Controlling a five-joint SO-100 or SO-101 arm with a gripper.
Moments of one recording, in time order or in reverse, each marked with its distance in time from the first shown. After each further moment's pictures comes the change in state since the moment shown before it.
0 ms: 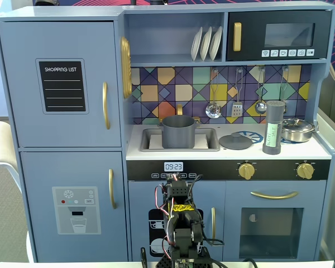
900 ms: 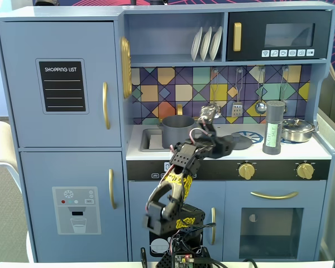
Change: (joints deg) arm 42.2 -22.2 -44.9 -32.4 0.5
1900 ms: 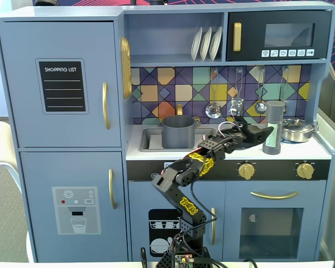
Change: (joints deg) arm 10.0 -31.1 -9.9 -35.4 -1.5
